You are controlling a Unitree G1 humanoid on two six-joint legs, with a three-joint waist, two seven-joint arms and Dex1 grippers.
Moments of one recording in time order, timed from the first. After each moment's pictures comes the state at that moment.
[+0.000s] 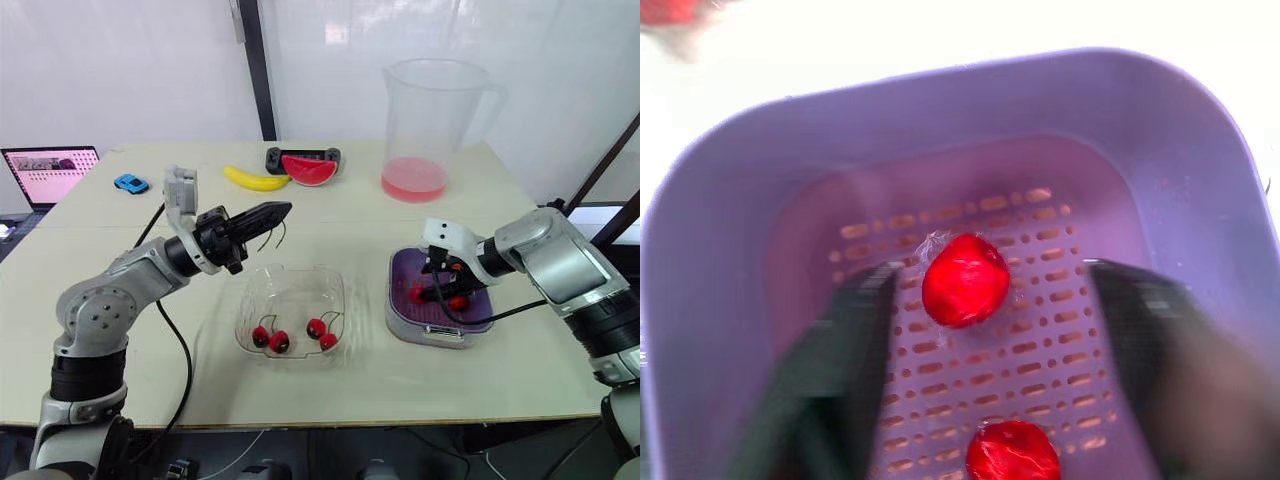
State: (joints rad) left arm -0.61 0.41 0.17 -0.27 -0.99 0.80 -0.63; right arm -0.82 -1.10 0.33 0.07 0.22 0.66 1.32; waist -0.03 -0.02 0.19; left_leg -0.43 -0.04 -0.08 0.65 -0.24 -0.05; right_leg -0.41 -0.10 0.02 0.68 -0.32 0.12
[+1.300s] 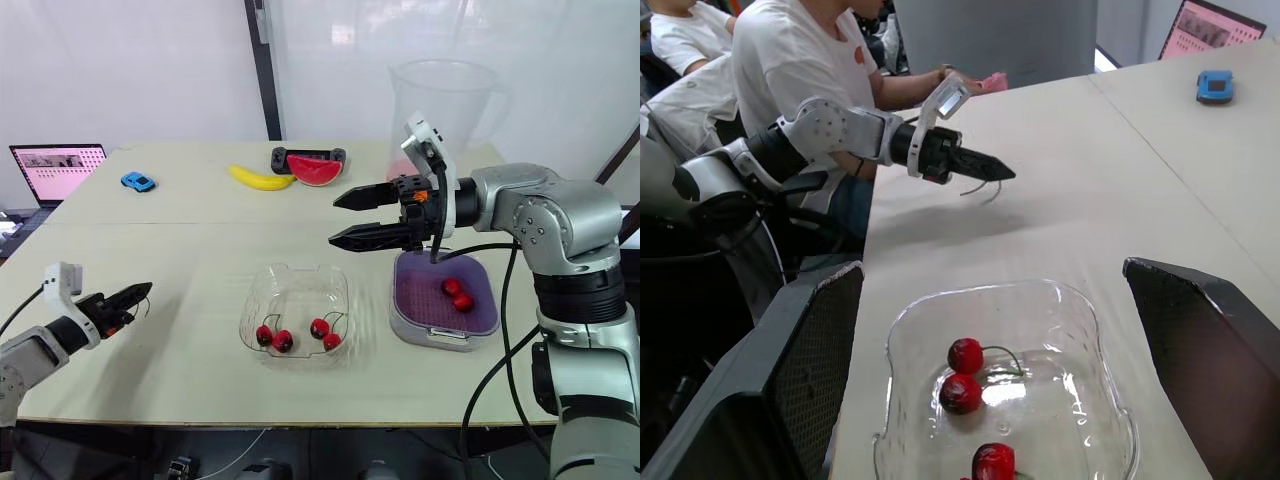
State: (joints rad) left arm -0.17 0.63 0.58 0.03 -0.84 0.79 -0.51; right arm -1.01 -0.80 0.01 -0.08 0.75 1.01 1.25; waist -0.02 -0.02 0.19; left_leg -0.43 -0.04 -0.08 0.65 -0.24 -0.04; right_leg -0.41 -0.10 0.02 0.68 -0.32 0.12
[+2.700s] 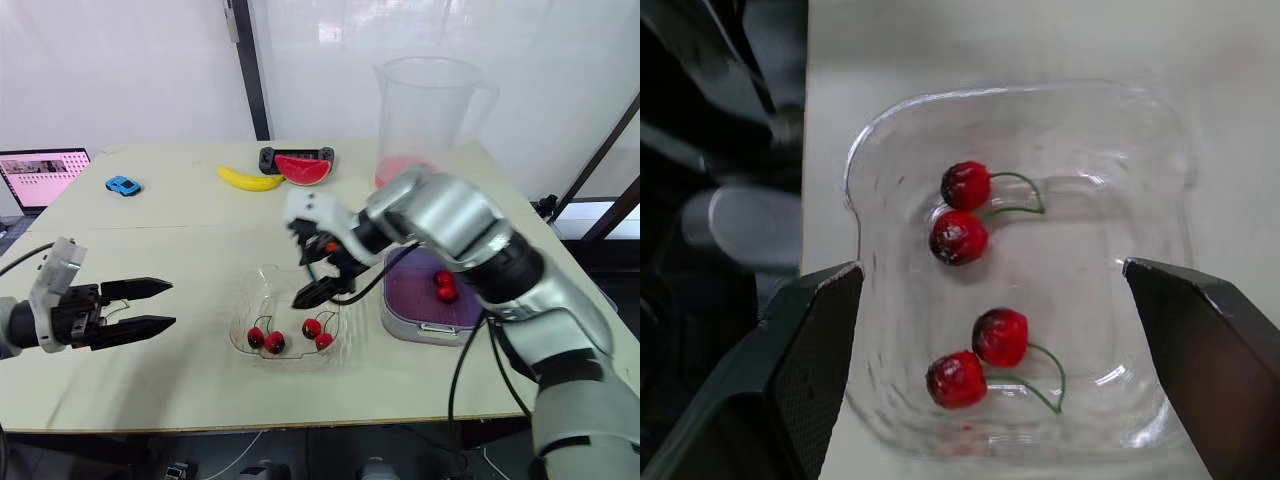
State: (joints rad) left arm -0.05 0.99 0.44 -0.26 -0.86 0.71 -1.20; right arm -1.30 -0.64 0.64 -0.17 0.45 1.23 1.14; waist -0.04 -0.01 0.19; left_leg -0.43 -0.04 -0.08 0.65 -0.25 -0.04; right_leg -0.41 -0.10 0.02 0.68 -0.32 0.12
